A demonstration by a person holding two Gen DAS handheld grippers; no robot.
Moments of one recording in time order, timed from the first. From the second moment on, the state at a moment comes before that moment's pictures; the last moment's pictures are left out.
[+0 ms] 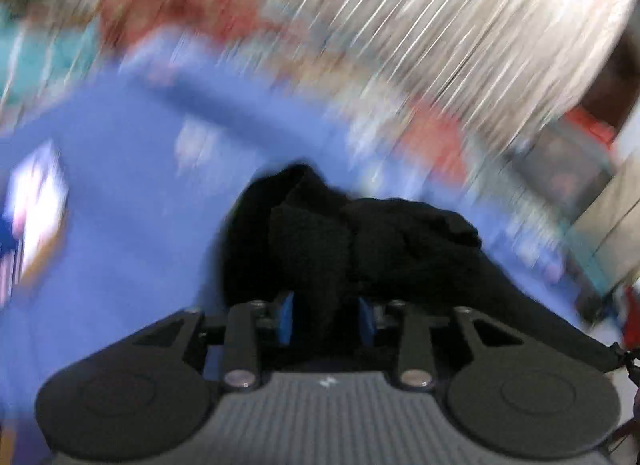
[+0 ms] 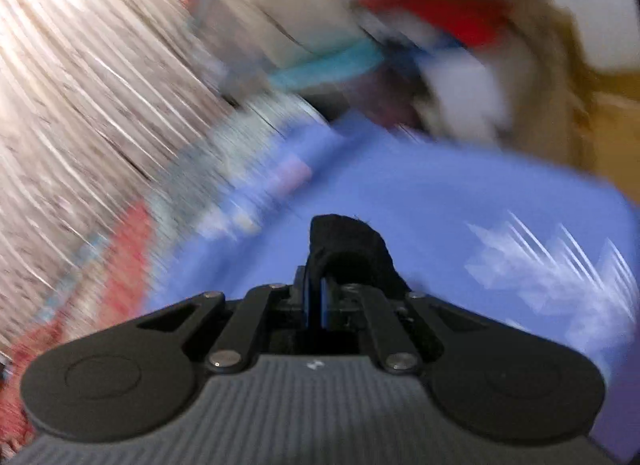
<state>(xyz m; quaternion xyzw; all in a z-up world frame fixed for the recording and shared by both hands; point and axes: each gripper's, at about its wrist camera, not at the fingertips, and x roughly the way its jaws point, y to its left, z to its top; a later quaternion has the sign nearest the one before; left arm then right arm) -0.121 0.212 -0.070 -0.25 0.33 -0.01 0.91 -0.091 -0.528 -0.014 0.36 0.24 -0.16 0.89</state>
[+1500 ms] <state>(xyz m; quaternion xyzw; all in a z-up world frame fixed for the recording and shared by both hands) -0.198 0.229 -0.062 -0.23 0.43 0.06 0.87 -0.113 -0.557 -0.107 0.30 0.29 -0.28 0.87</state>
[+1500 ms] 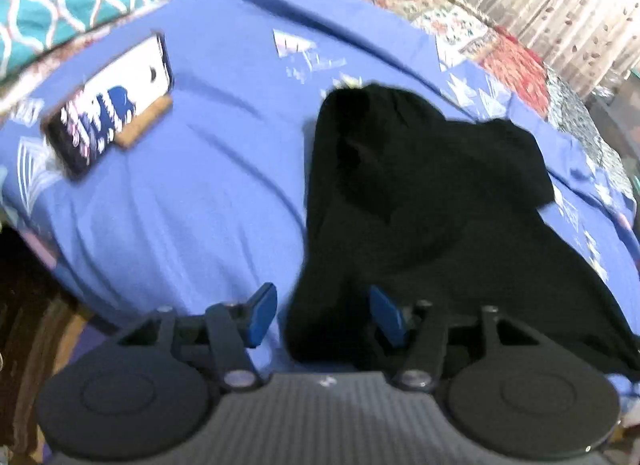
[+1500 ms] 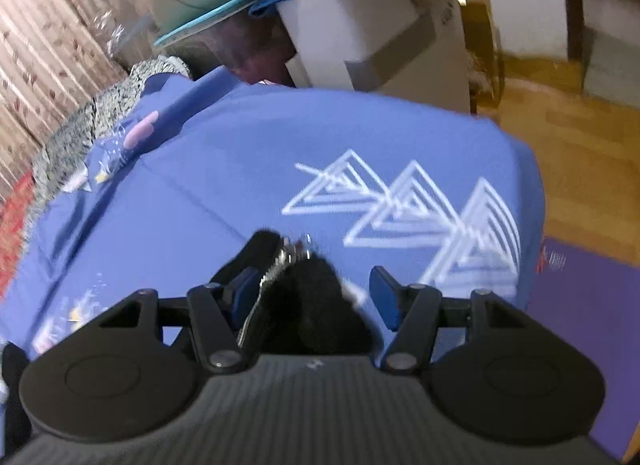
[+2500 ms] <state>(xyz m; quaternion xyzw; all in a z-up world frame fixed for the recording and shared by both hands) -0.057 0.203 -0.025 -0.14 0.40 0.11 0.90 -0.049 -0.537 -0.094 0.14 0.34 -0.23 0.90</state>
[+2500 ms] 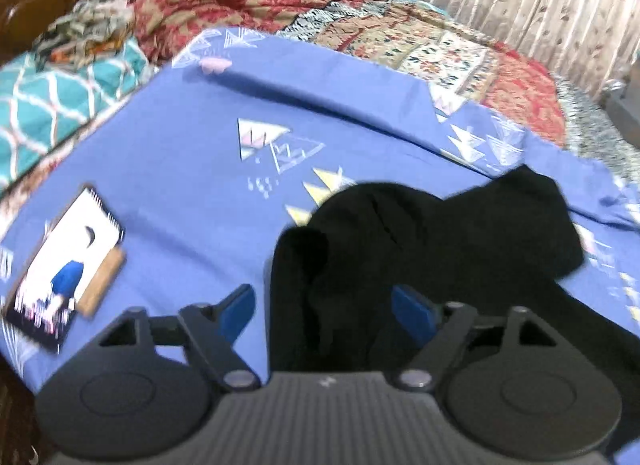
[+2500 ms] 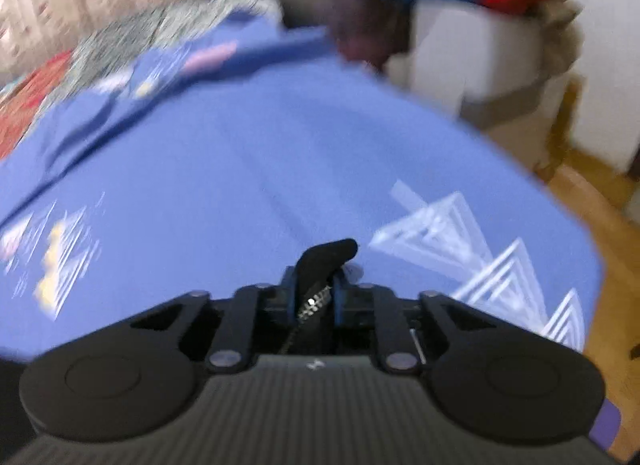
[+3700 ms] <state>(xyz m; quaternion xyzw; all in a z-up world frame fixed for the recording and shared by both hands) -0.059 0.226 -0.082 -0.13 0.36 0.06 0.92 0.260 -0.148 -0.027 0.01 0.36 0.14 0.92</state>
